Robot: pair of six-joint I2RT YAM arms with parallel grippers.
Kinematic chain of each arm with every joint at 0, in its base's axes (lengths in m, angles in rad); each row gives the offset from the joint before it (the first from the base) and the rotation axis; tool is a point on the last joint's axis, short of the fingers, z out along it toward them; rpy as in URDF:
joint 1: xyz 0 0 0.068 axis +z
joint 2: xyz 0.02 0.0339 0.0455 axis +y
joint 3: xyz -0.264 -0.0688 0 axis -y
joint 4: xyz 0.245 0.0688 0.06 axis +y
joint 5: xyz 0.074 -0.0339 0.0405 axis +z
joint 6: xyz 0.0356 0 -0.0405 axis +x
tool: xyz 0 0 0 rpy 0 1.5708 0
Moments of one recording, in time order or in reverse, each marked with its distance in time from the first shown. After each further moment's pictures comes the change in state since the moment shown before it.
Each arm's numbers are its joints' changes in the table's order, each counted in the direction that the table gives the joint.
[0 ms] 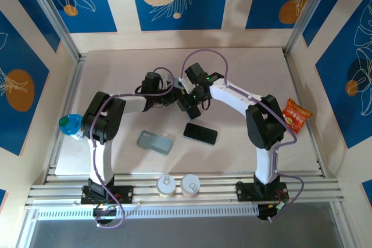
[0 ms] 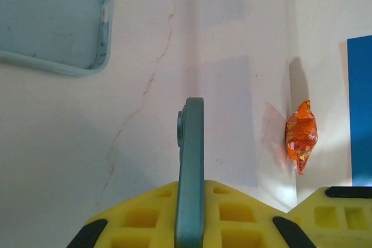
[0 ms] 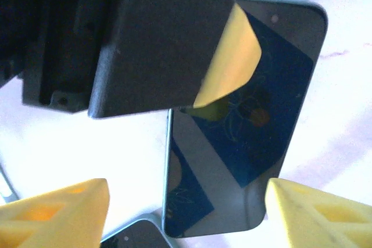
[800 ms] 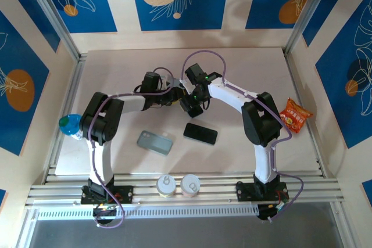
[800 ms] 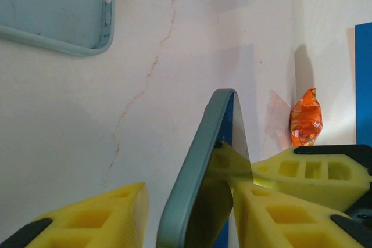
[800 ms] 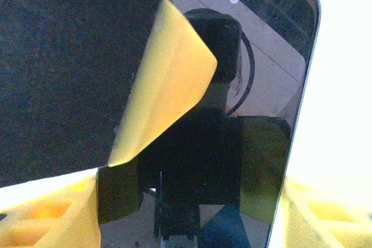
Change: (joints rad) left arm 0.006 -0.016 0.014 0.086 -0.027 0.059; right arm -0.006 0.070 0.045 0.030 -0.047 -0.043
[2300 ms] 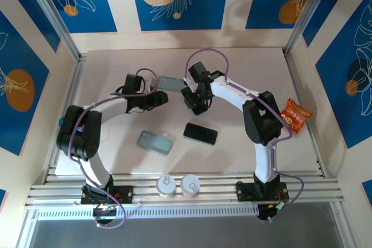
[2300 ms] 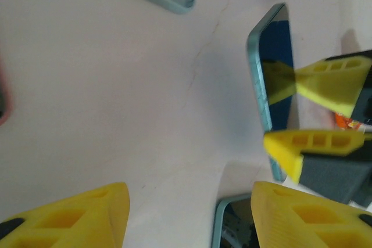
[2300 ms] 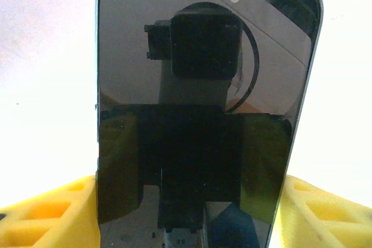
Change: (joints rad) left arm 0.109 -0.267 -0.135 0.322 0.050 0.238; right arm -0.033 0.006 0.001 -0.001 -0.058 -0.029
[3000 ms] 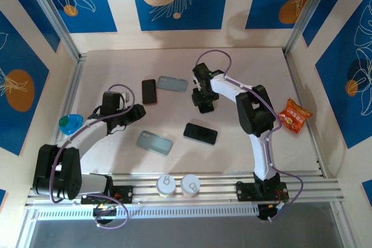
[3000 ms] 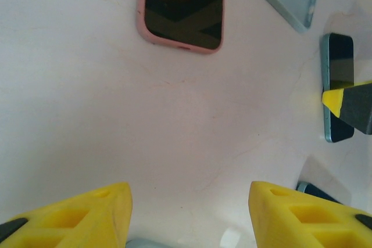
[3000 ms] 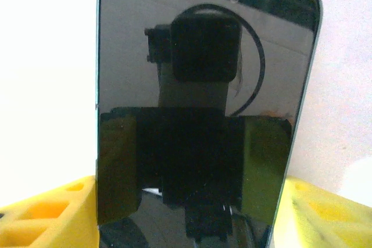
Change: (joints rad) left arm 0.137 -0.436 -0.365 0.090 0.256 -0.018; right arm -0.072 0.151 0.068 0.015 -0.119 0.155
